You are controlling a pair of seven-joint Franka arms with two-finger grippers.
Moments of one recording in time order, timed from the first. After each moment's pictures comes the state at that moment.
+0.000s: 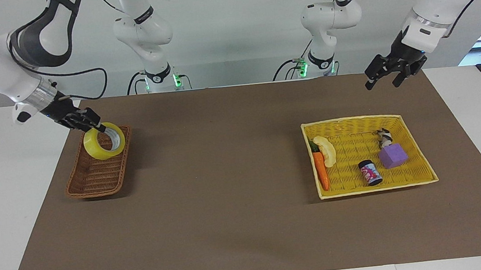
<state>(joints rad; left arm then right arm) -0.11 -0.07 0.08 -1.70 -0.13 1.64 -0.13 -0.29 -0.01 -0.09 -1.98 0.30 1.76 -0.26</state>
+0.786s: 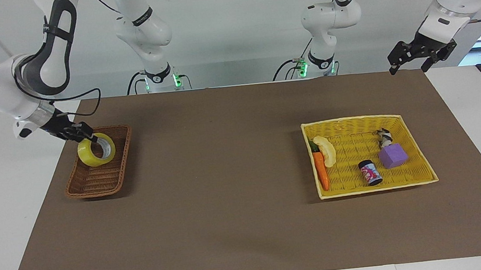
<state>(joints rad) -0.06 -0.03 0.07 -1.54 0.00 1.42 0.08 -0.37 0.07 -0.08 -2.06 0.25 1.90 -0.39</state>
